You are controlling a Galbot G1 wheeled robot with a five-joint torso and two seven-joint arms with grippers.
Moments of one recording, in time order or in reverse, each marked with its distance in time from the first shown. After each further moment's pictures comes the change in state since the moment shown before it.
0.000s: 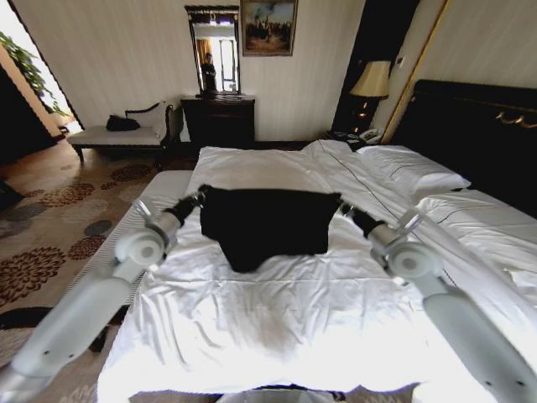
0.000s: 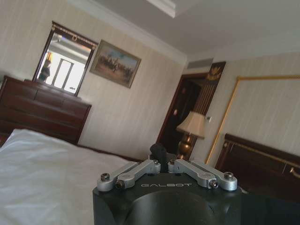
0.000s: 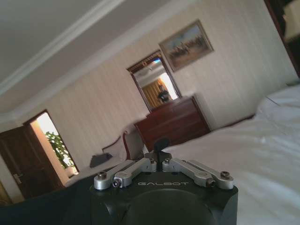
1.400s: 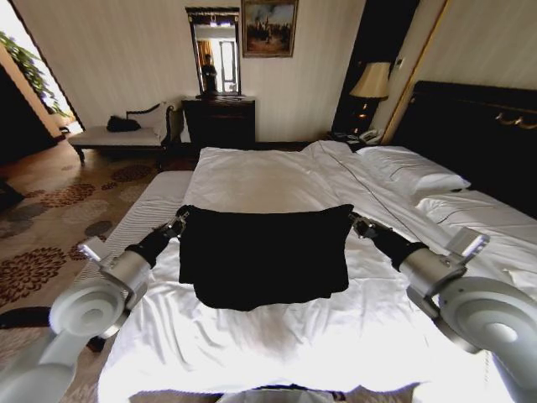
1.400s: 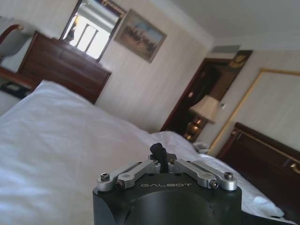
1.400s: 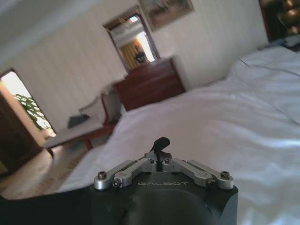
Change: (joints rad) left arm 0.524 -0.095 -0.313 -0.172 -0.008 0.050 0.017; right arm -0.375 0.032 0.216 0.283 0.067 -0.158 0.242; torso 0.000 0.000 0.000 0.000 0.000
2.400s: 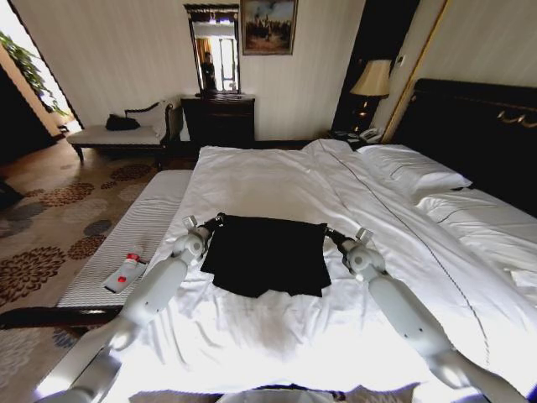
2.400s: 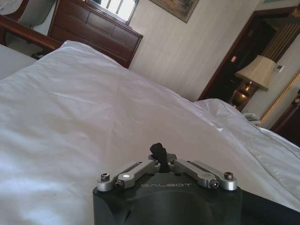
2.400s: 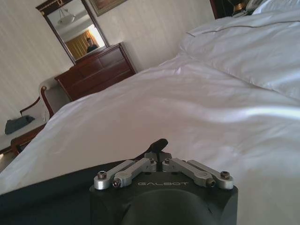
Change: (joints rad) left arm -0.742 -0.332 0.587 0.969 0.249 -0.054 0.125; right arm 0.647 0.245 -0.568 -1.030 -0.375 0.209 -0.335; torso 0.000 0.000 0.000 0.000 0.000
